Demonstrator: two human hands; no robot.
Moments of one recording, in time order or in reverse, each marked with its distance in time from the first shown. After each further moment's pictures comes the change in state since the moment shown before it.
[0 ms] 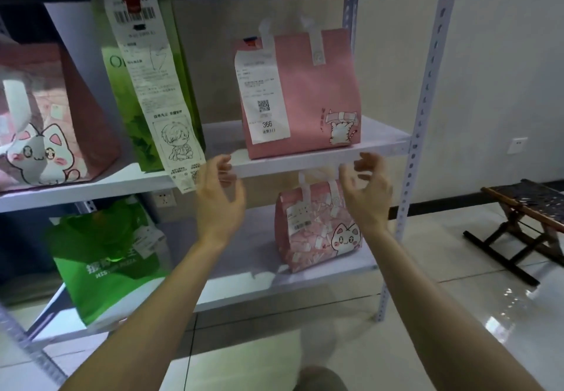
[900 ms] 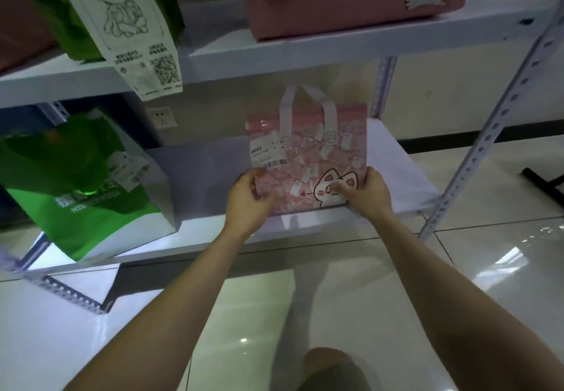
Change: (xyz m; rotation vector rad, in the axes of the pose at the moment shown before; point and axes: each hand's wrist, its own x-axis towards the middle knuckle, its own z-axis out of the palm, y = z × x) left_hand -0.126 -0.135 0.077 -0.105 -0.451 -0.656; right_hand -0.107 0.180 0.089 -0.252 -0.556 0.588
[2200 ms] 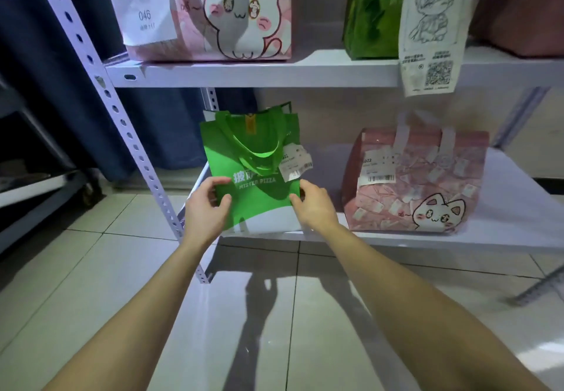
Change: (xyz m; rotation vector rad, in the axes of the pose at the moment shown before) left_hand -0.053 -0.145 -0.351 0.137 0.395 0.022; right_hand -0.165 -0.229 0.312 -0.259 -0.357 -0.383
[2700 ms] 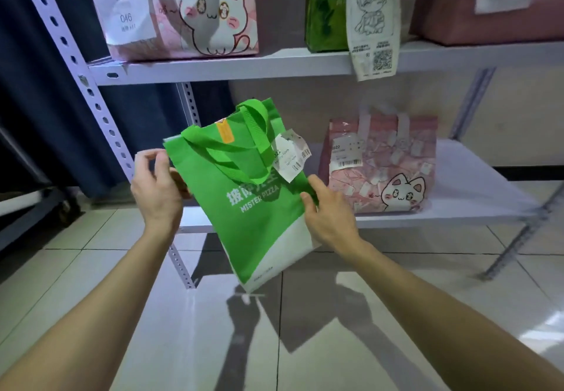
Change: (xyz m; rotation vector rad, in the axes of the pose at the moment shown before) left_hand -0.013 0.048 -0.041 -0.311 0.405 0.091; right_hand -0.106 0.028 -0.047 -0.042 0.342 -0.291
